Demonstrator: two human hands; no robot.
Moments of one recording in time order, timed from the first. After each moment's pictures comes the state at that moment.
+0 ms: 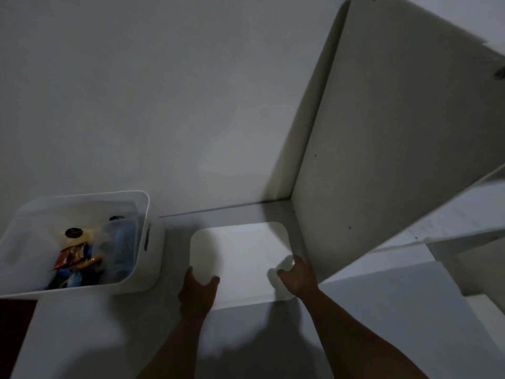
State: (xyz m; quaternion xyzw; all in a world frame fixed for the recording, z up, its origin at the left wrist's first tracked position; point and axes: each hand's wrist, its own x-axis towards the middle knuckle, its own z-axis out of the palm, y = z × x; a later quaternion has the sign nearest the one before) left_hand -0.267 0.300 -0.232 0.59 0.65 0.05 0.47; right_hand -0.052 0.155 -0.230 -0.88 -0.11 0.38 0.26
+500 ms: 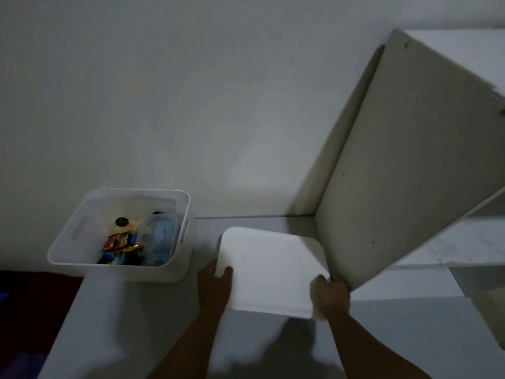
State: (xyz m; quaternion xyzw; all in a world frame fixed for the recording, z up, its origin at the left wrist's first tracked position) left_hand -0.276 0.293 -0.171 0.60 0.62 0.20 0.47; right_hand -0.060 0.134 -0.206 -0.89 0.03 0.27 0.36
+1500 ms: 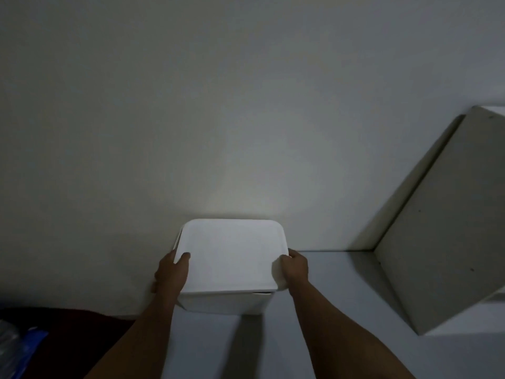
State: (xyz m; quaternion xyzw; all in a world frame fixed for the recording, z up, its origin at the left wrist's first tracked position) left_hand -0.544 0.552 -0.086 0.58 0.63 0.24 0.45; right_hand -0.293 0.407 -0.108 -0.79 -0.10 0.28 0.53
